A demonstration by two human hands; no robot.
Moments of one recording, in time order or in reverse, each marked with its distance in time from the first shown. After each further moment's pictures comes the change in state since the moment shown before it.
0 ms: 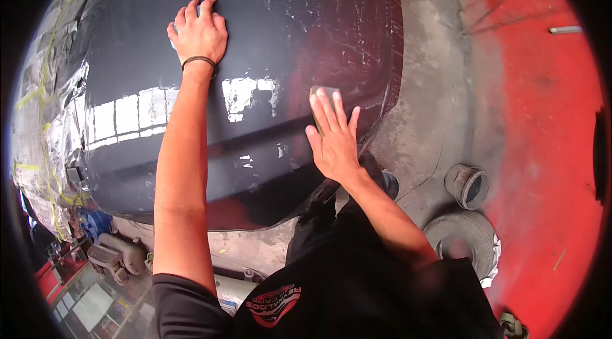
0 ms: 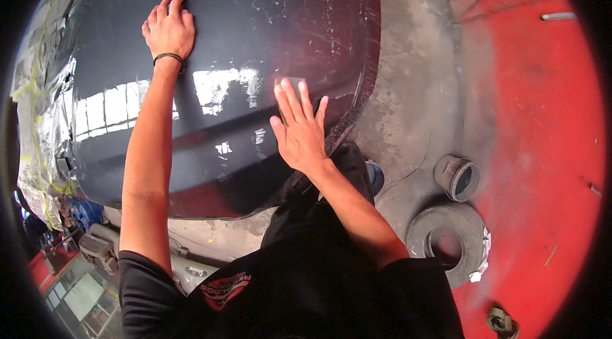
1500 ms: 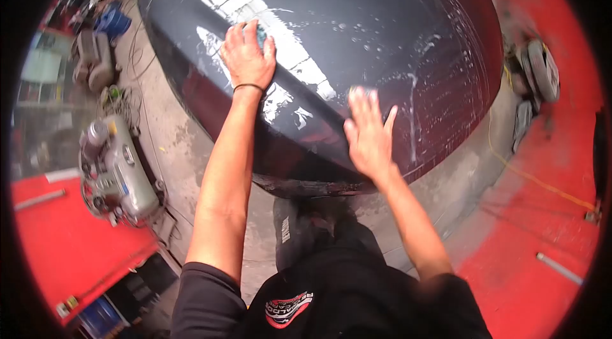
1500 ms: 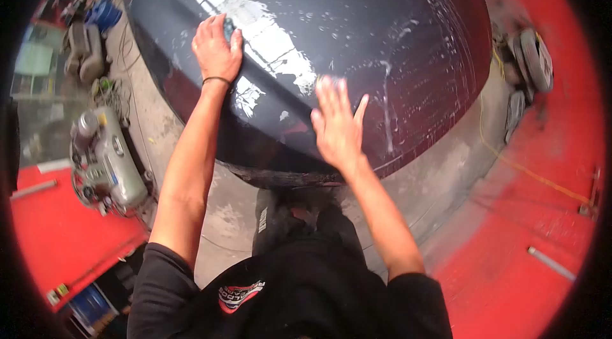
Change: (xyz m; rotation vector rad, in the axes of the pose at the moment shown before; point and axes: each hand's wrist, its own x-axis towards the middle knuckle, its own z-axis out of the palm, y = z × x) left_hand -0.232 -0.035 -0.109 0.111 0.239 -0.746; right_hand 0.100 0.016 -0.028 -0.251 -0.365 -0.785
